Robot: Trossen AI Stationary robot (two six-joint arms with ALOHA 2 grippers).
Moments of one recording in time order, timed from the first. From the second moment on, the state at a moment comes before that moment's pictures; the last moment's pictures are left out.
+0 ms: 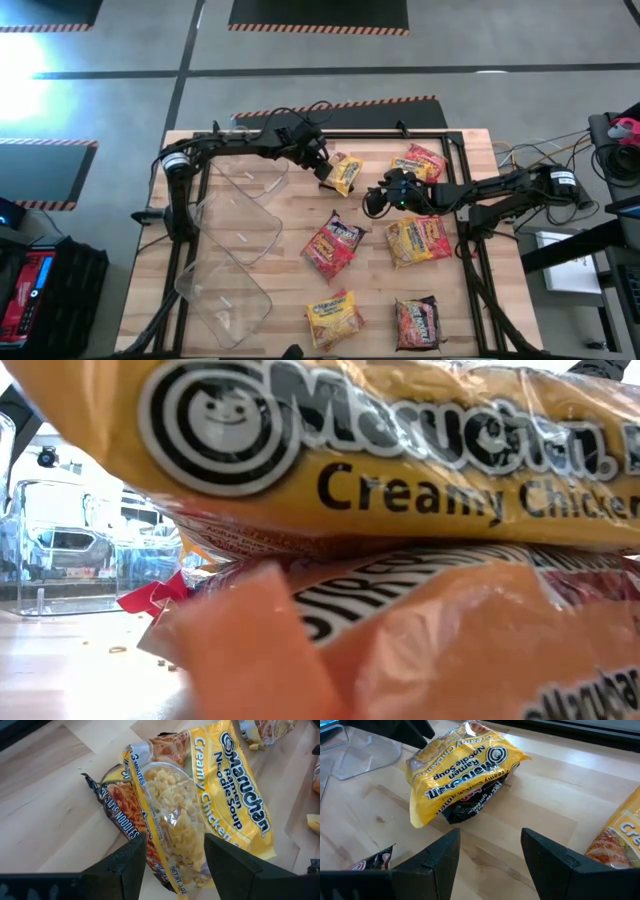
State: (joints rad) left arm 0.50 1.92 1.34 -0.32 0.19 -0.33; right arm -0.11 1.29 0.54 0.04 0.50 0.70
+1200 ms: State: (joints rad) left arm 0.49 1.95 1.30 -0.19 0.17 -0.41; right arm -0.11 1.29 0.54 0.04 0.50 0.70
